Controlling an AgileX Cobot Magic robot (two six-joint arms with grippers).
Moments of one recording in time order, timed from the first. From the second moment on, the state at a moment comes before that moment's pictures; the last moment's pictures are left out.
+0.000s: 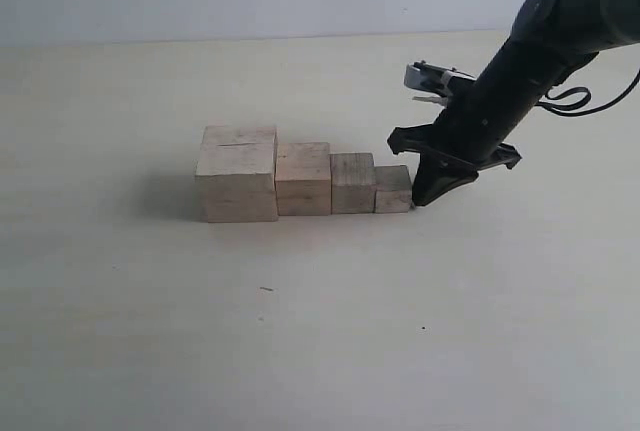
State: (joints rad) left arm 0.07 0.00 0.00 -0.13 0.37 -0.03; right arm 0.34 2.16 -1.37 0.57 0.94 -0.42
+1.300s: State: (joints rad) left arm 0.07 0.00 0.00 -0.13 0.37 -0.03; right arm 0.34 2.16 -1.37 0.58 0.94 -0.49
